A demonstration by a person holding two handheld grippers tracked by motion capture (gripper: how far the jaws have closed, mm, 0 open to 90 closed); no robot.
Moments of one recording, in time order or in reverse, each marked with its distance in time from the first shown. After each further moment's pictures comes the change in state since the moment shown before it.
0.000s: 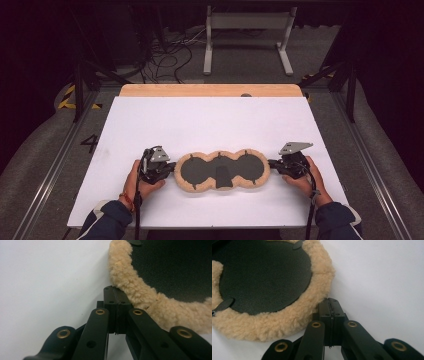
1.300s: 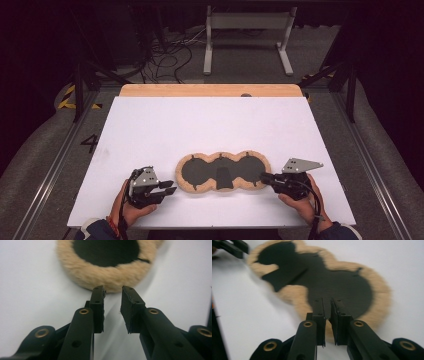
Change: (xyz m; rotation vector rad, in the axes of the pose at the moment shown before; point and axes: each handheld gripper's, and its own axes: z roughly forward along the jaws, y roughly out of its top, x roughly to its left) left arm -0.039 -0.039 -0.042 -0.082 -0.185 0.060; right arm 0.066 -0.006 -0.036 -0.171 0.121 0.047
